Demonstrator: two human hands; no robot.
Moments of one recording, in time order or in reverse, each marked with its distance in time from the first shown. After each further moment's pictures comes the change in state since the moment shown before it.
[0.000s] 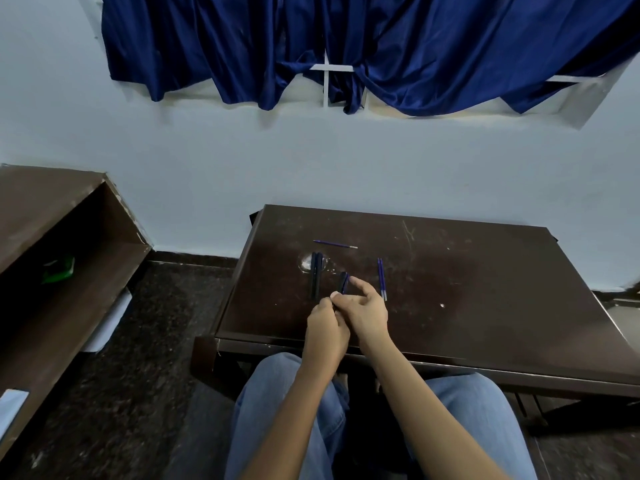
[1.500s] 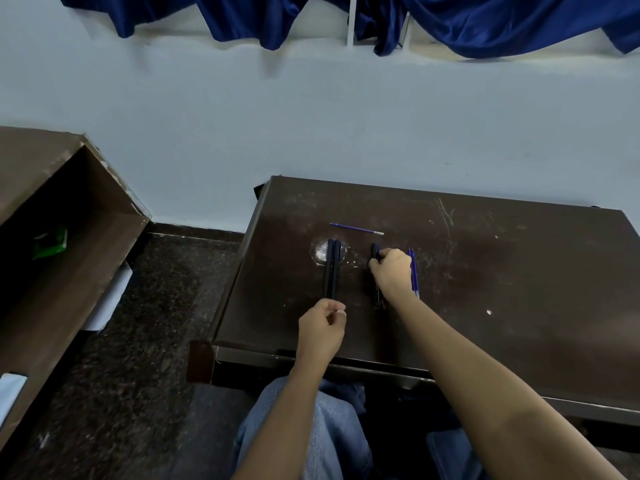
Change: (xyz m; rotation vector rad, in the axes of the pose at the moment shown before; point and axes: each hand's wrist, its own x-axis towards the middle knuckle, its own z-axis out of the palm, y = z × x) left_hand 0.092 -0.078 0.021 -0.193 -0.081 -0.119; right_hand 0.171 0.019 0.022 -0.830 0.099 -0.070
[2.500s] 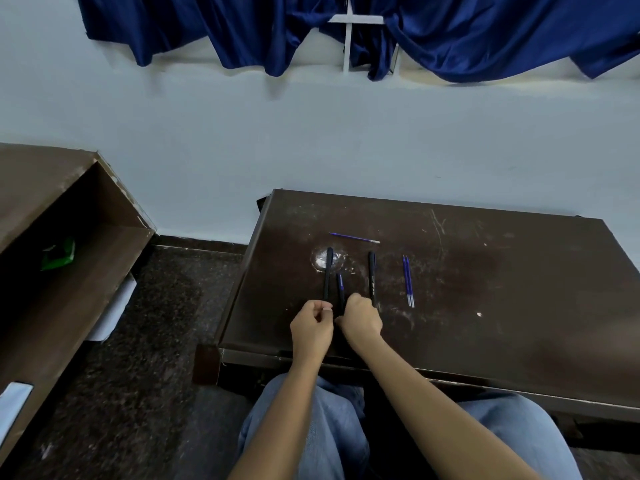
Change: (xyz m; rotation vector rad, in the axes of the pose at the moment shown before) left_hand 0.003 -0.006 -0.005 -0.084 0.177 -0.058; right_hand -0.090 -0.009 0.035 -0.308 -0.208 -0.050
